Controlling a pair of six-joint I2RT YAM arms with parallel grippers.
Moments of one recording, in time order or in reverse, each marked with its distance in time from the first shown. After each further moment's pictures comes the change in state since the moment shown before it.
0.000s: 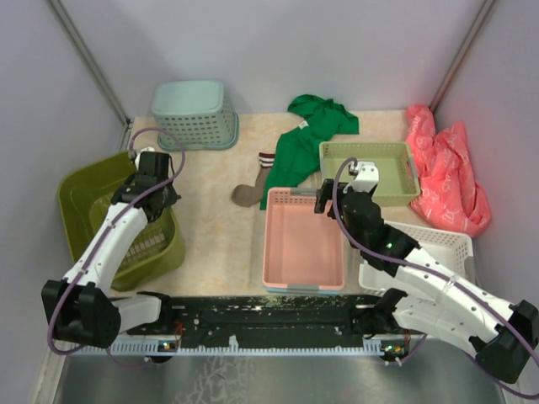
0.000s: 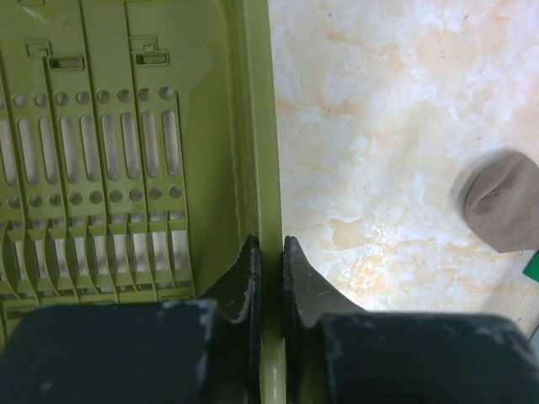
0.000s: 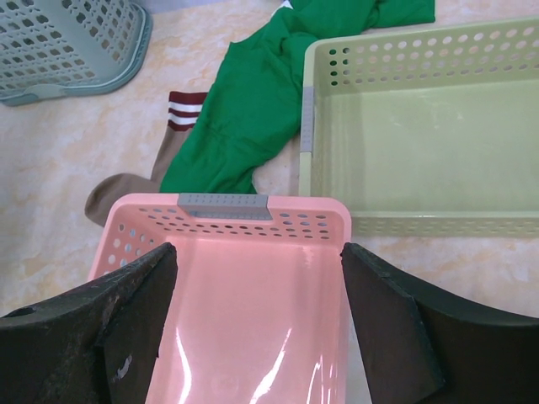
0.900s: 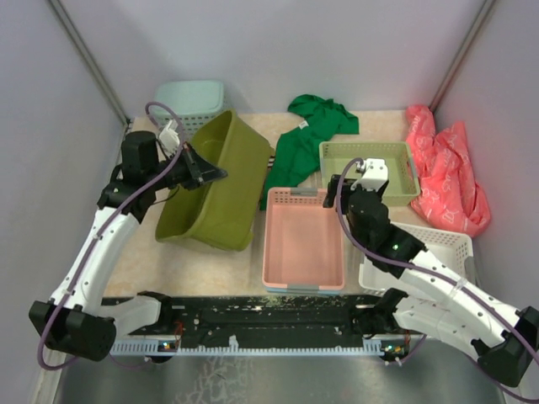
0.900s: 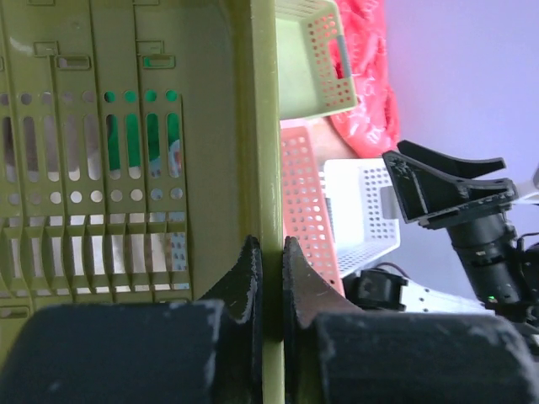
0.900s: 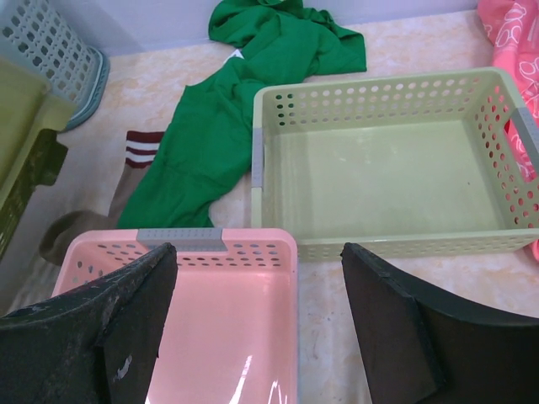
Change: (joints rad) left arm -0.063 -0.074 0.180 0.156 0.921 -0.153; right arm 0.000 -0.033 0.028 -0.001 0.132 -0.108
